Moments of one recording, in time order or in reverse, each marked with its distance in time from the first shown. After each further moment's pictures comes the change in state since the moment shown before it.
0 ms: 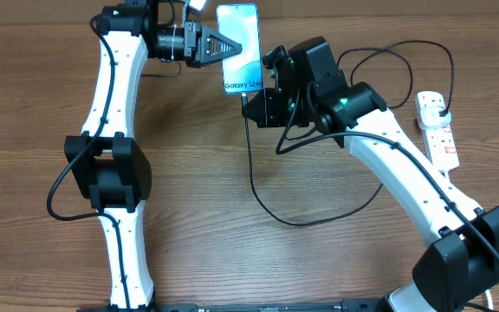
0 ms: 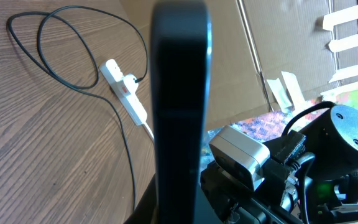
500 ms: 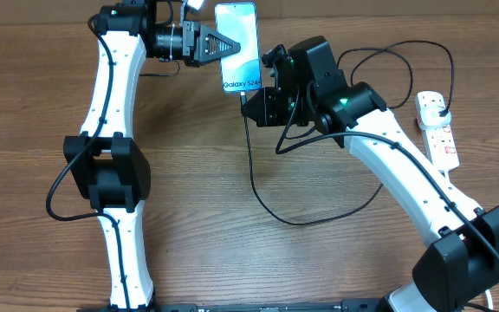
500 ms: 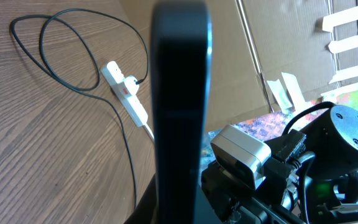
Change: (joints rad) left arm 0.006 0.000 0.005 0.001 0.000 -0.001; right arm 0.000 0.000 0.000 0.016 -0.003 0.003
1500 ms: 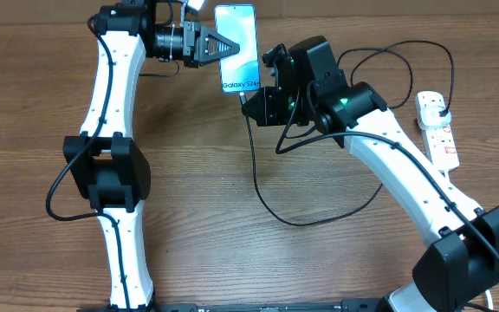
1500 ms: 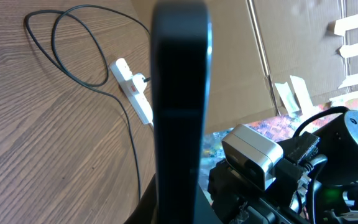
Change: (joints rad) left arm 0.002 0.000 0.000 0.004 -0.035 -0.033; right arm 0.000 0.000 0.000 0.000 0.011 0.000
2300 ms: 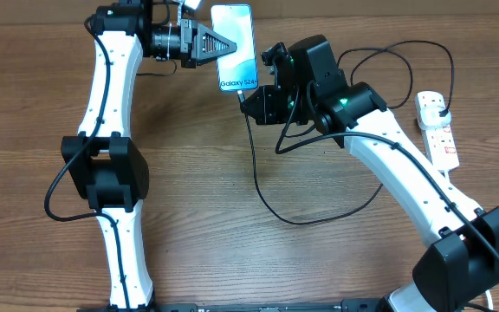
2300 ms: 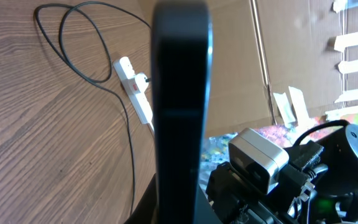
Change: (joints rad) left arm 0.011 0.000 0.000 0.005 -0.012 -0.085; right arm 0.001 -0.001 0.000 0.024 0.002 0.008
